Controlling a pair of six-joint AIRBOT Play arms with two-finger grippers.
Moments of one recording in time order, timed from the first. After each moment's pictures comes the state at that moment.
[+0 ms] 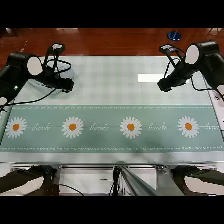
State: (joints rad) left arm -0.26 -1.31 1.25 1.59 -1.13 -1.53; right arm 0.20 -1.43 1.43 -1.64 1.36 1.41
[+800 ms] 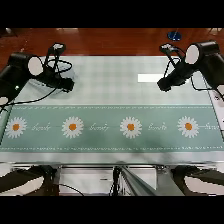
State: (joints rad) left arm -0.25 -1.32 1.25 1.59 -1.11 -1.51; right arm 0.20 -1.43 1.43 -1.65 1.34 1.41
